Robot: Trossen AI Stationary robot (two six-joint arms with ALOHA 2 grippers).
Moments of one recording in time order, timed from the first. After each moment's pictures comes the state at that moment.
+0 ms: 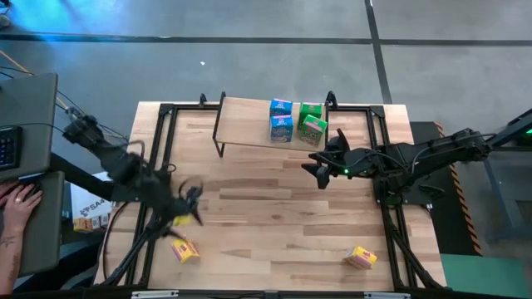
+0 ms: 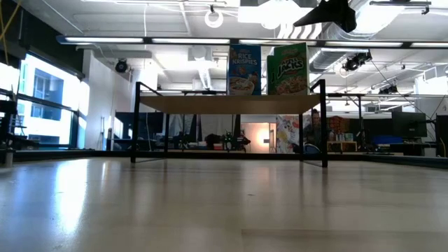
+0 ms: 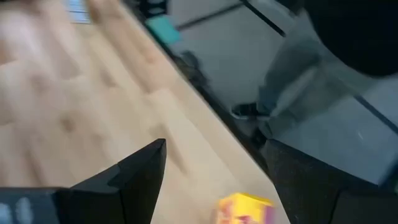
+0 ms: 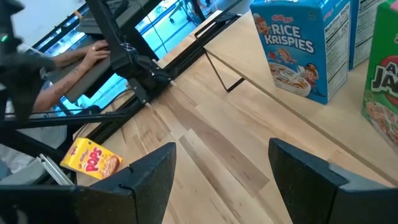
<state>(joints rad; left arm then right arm) -0.64 1.04 1.12 -0.76 0.08 -0.08 0.22 1.07 0.97 -0.38 0.48 0.79</state>
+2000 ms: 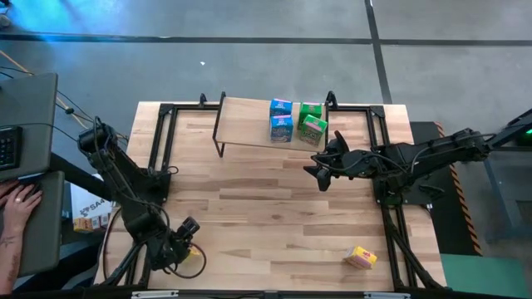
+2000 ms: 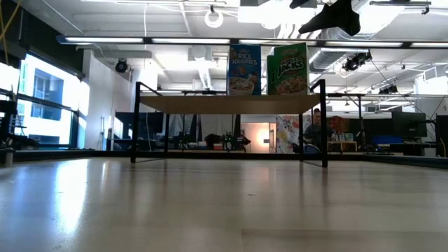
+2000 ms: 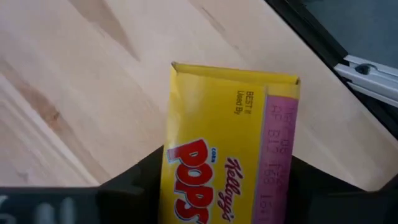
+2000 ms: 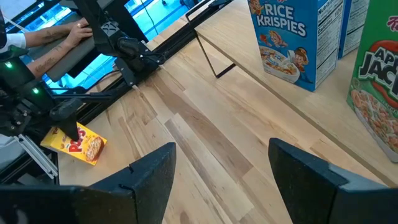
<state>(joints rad) -0.99 1.36 0.85 -0.68 -0.12 -0.21 0.22 1.07 0.97 -0.46 0.46 0.76</state>
